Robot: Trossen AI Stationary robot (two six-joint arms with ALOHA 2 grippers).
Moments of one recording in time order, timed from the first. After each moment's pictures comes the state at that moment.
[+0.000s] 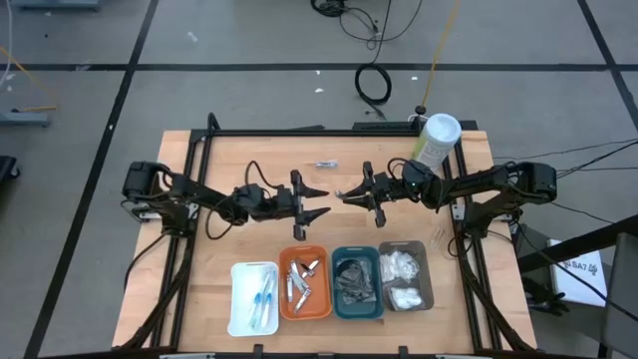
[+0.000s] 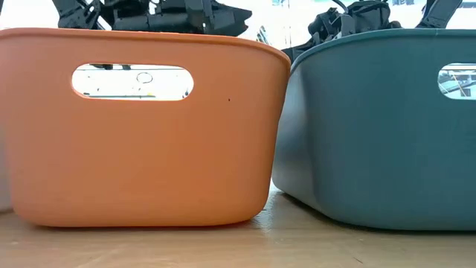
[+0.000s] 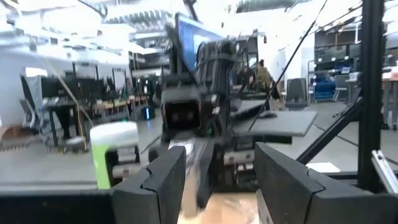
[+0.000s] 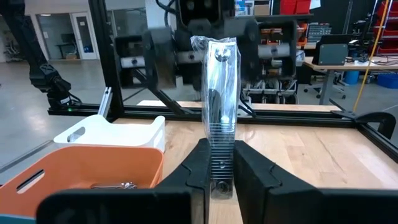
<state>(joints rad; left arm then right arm) -0.02 1.65 0.66 1.26 -0.05 0.11 -0.27 1.43 0.47 1.00 -0.47 0.03</state>
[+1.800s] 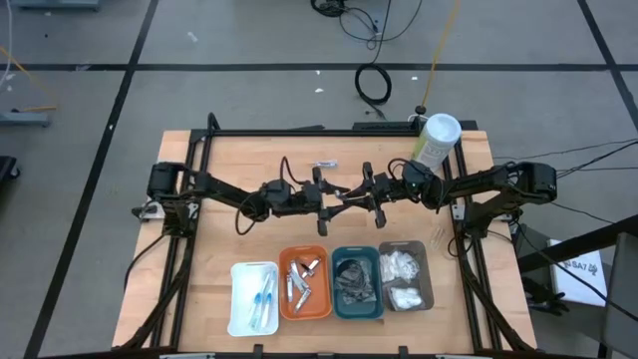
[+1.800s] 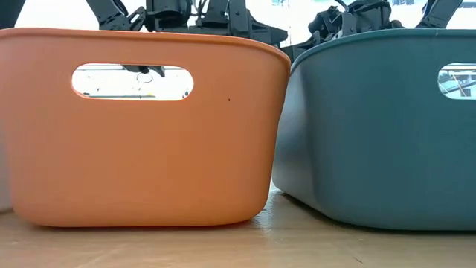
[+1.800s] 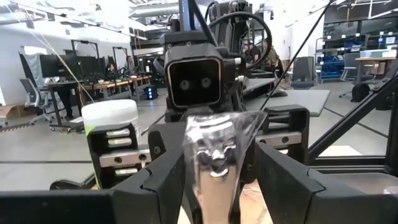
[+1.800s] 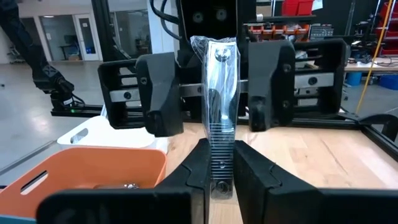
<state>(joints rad) 0.03 1.84 0.88 1.13 -0.02 0.10 -0.26 1.43 0.47 1.01 -0.47 0.04</state>
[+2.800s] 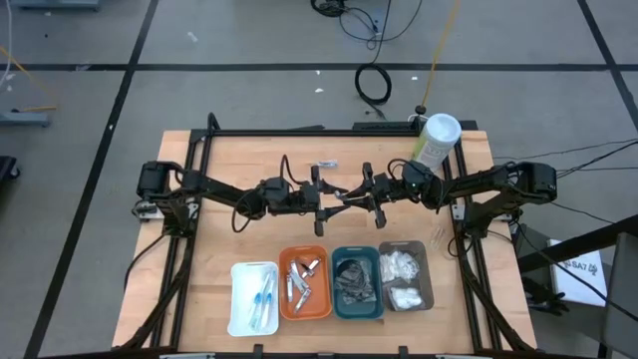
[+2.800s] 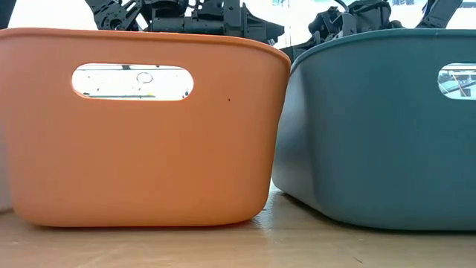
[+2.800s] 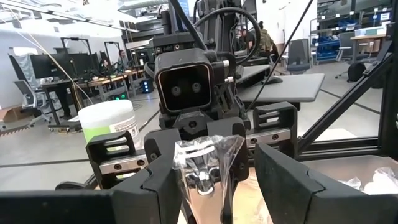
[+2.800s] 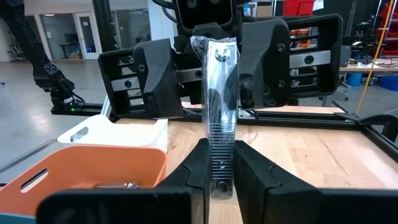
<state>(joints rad) 0.03 1.76 0.88 1.00 0.00 0.16 -0.26 1.43 0.47 1.00 -0.48 0.03</state>
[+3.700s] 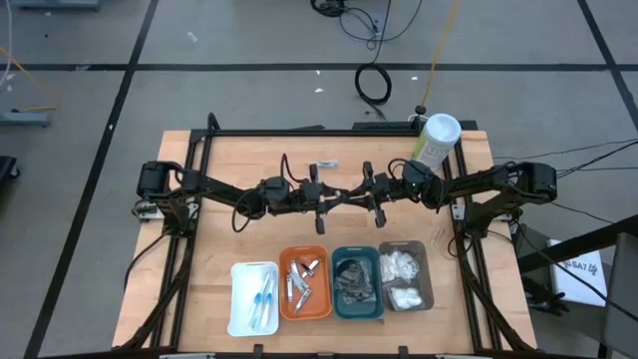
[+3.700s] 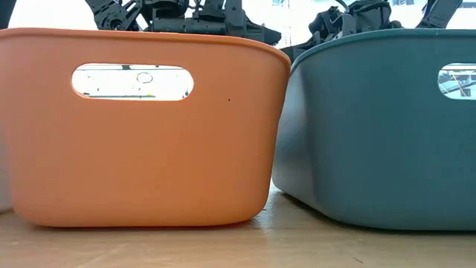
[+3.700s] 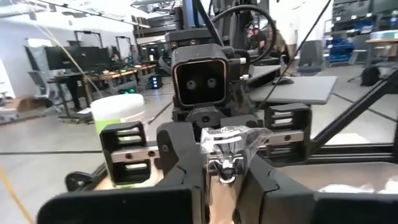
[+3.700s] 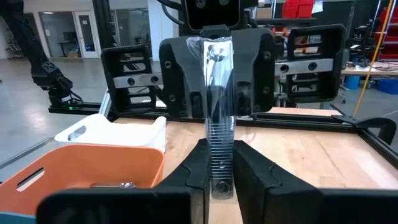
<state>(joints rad) 0.03 1.76 0.88 0.99 -0.05 0.13 -0.26 1.43 0.47 1.01 -0.48 0.02</state>
